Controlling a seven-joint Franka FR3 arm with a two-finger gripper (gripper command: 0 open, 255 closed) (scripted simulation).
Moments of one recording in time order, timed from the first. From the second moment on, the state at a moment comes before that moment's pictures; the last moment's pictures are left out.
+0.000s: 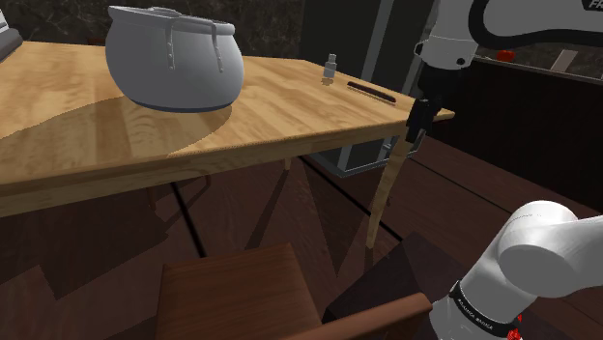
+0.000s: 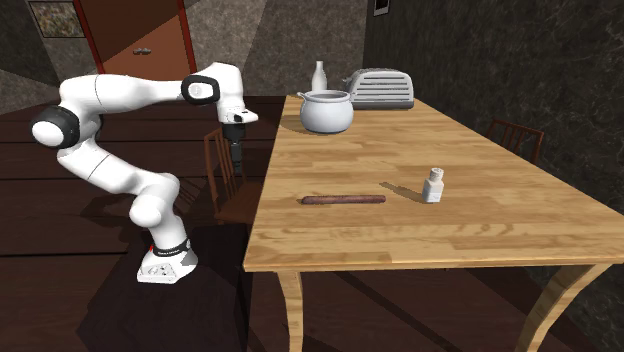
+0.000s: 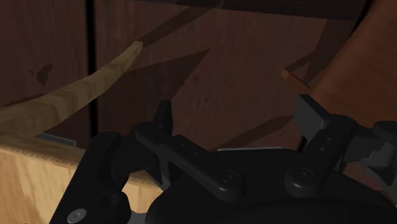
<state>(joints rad) 0.02 -0.81 0.07 -2.37 -0.10 1.55 -0.06</state>
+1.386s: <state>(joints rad) -0.08 -0.20 -0.16 -1.84 -0.07 1.73 -0.22</state>
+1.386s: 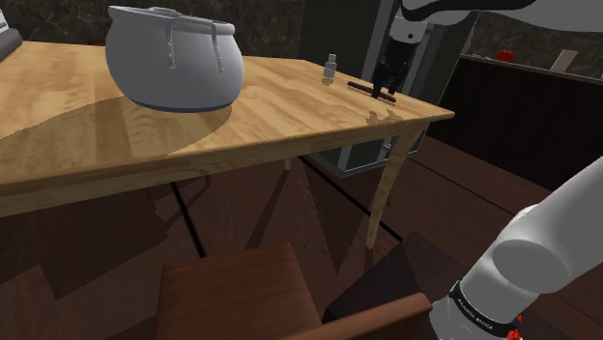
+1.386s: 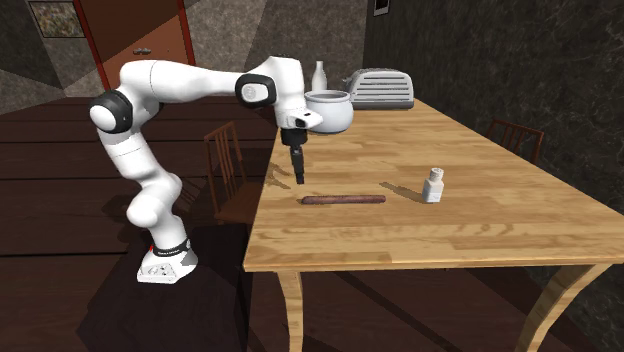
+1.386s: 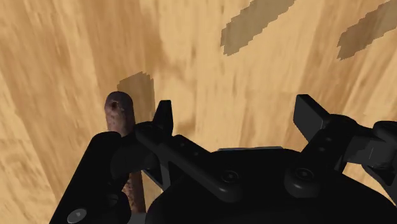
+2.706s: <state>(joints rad) -0.19 0.26 -0.26 -1.33 0.11 1.72 -0.35</state>
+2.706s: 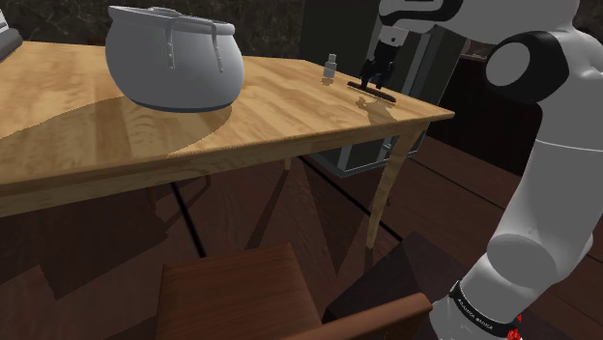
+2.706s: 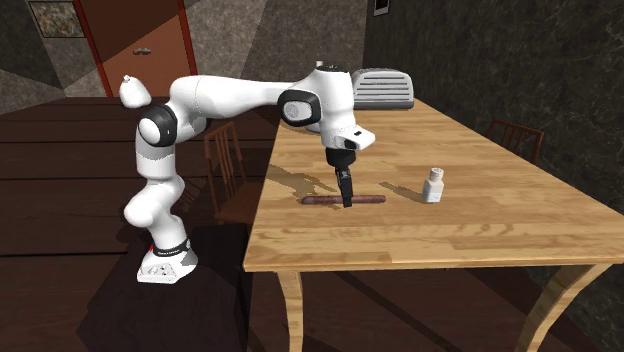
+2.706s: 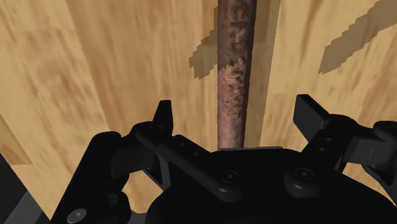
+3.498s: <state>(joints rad) -0.18 0.25 -0.26 -1.34 0.11 1.73 -0.34</state>
